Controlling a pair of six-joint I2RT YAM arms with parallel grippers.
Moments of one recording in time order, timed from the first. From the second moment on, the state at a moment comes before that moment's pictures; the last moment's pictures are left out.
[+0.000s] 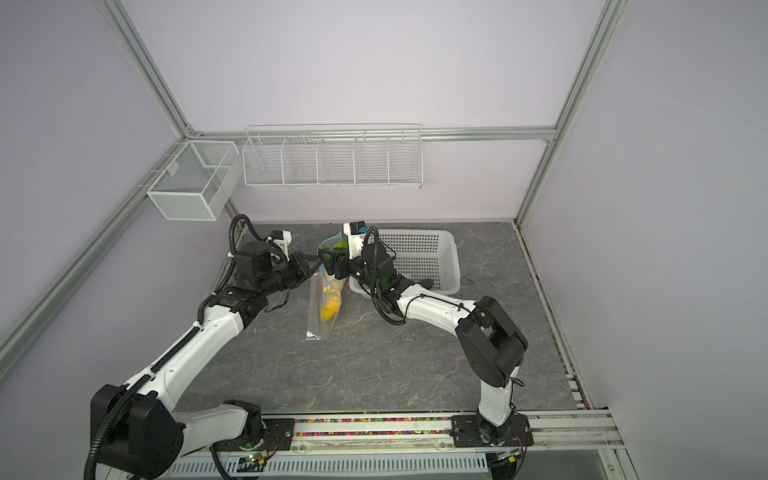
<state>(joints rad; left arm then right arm) -0.31 1.23 0.94 -0.09 0.44 -0.83 0.82 1.82 1.26 0.50 -0.13 0.54</state>
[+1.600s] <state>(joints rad) -0.31 1.09 0.94 -0.27 0.42 -0.79 0.82 1.68 1.47 -0.40 -0.20 0.55</state>
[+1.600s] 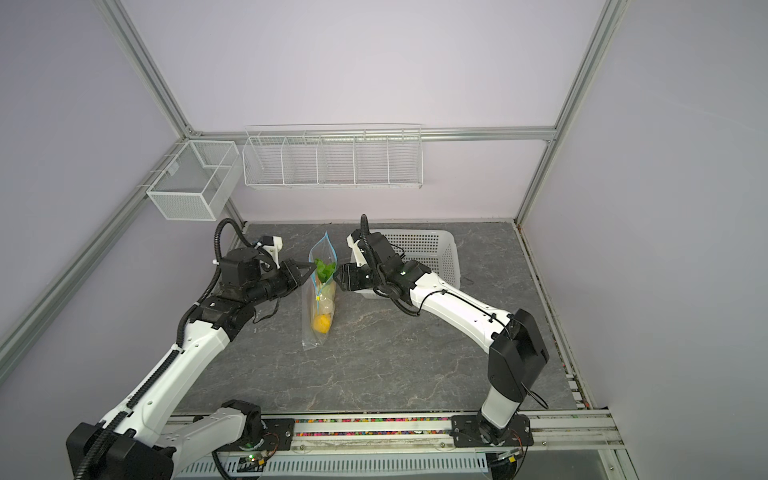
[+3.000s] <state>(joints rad) -0.30 1.10 0.95 -0.30 0.44 -0.76 0.81 1.93 1.86 -0.64 -0.21 0.56</state>
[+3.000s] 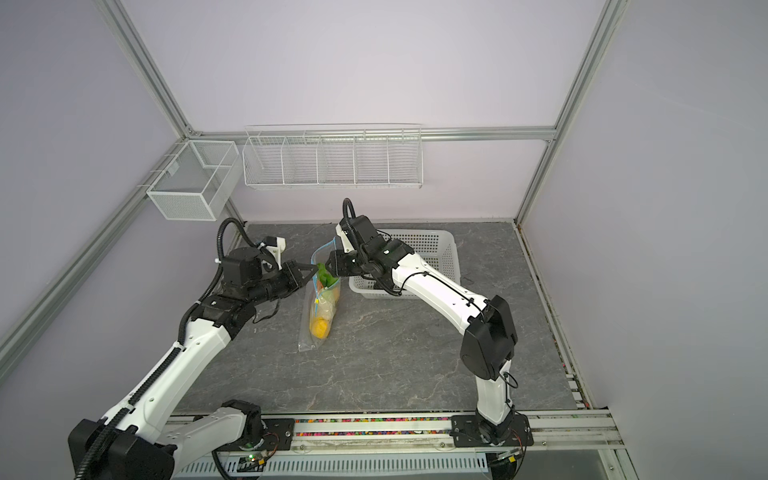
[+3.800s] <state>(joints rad) -0.30 1.09 0.93 -0.32 0.44 -0.75 0.77 1.98 1.91 -0.67 -0.23 0.55</state>
